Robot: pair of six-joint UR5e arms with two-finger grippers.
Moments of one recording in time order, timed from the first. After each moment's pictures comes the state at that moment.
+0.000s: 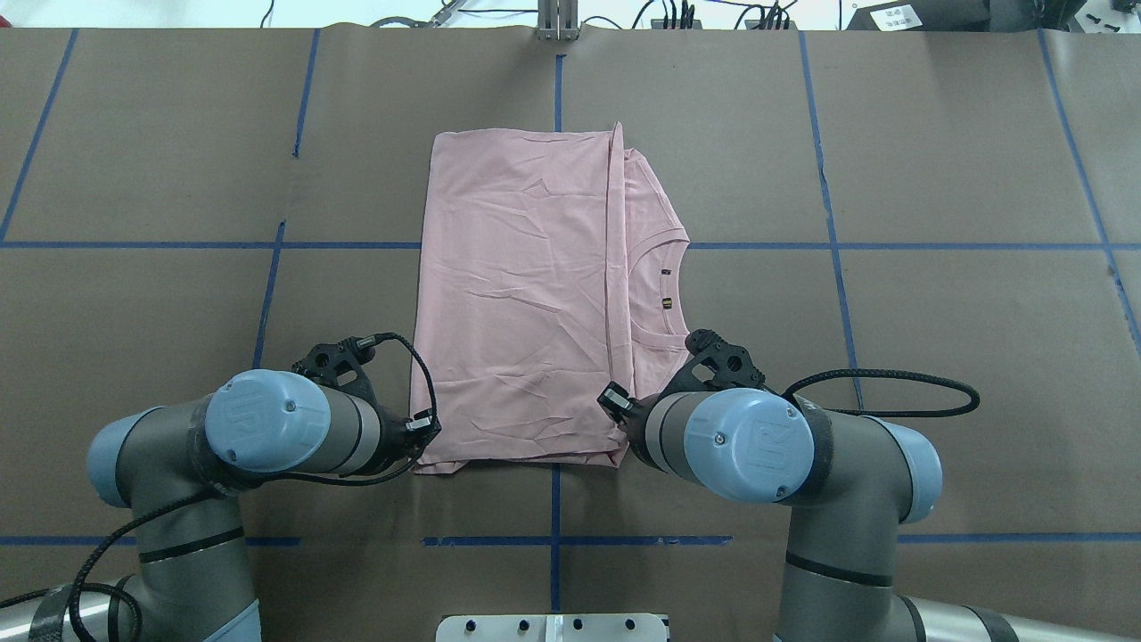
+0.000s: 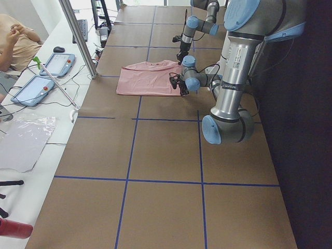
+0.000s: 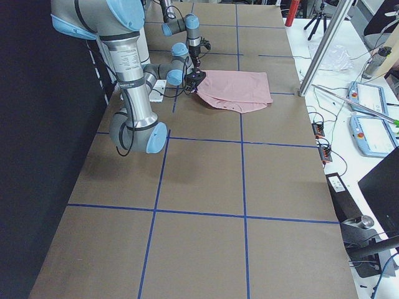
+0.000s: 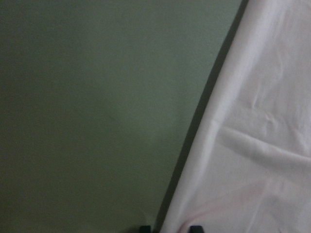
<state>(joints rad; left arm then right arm) -0.35 -1.89 -1.85 -1.90 -1.75 -1.77 0.28 -1.15 1.91 -1.37 1.56 2.06</state>
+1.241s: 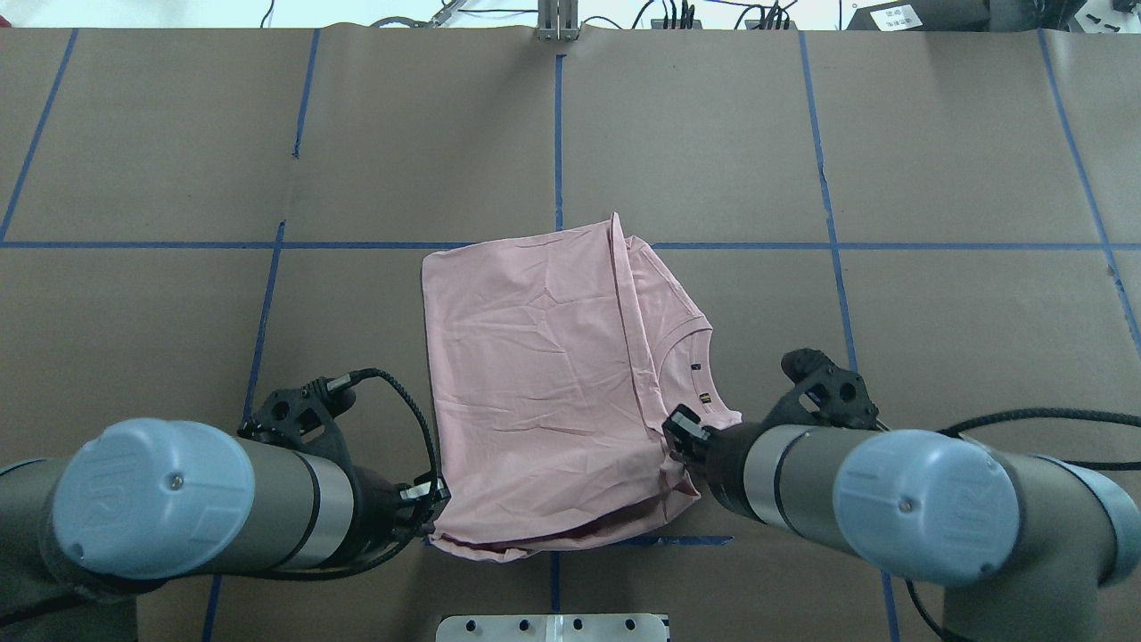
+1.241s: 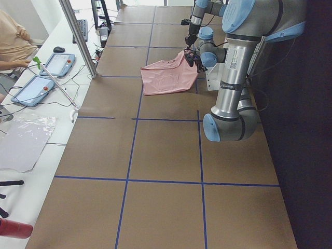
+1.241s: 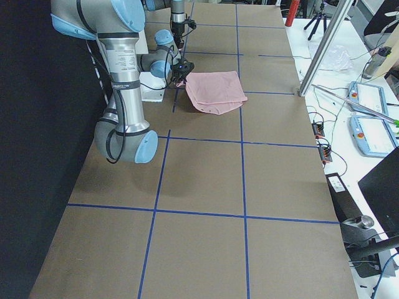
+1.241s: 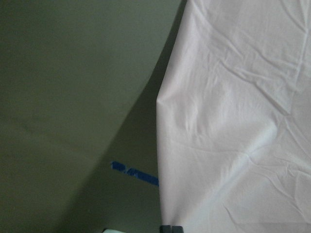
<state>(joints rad) -0.27 -1.93 -2.25 -1.55 -1.76 -1.89 0.27 -1.26 2.23 -1.52 1.54 2.12</state>
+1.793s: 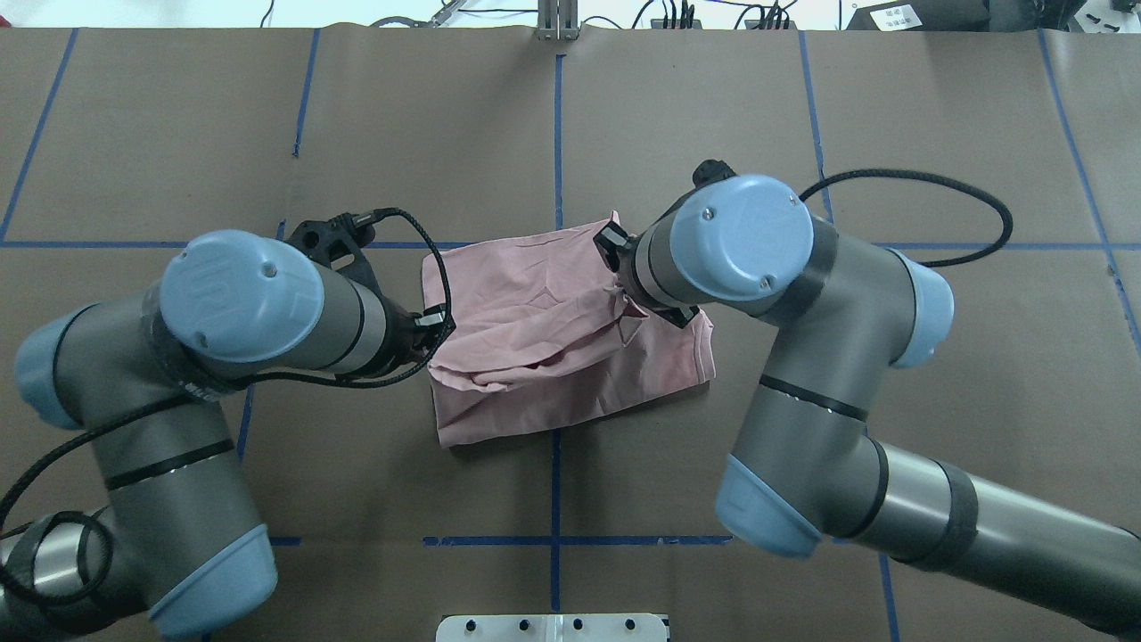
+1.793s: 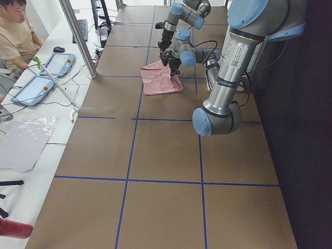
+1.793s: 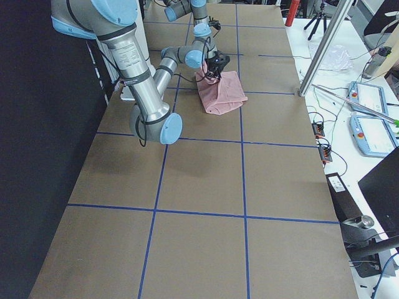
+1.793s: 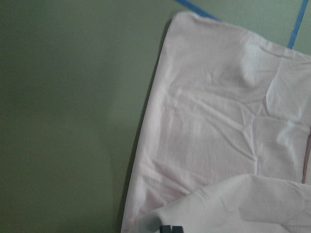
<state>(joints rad) -0.52 -2.08 -1.96 -1.60 -1.74 -1.65 0.56 -0.92 1.81 -1.52 1.68 1.98</state>
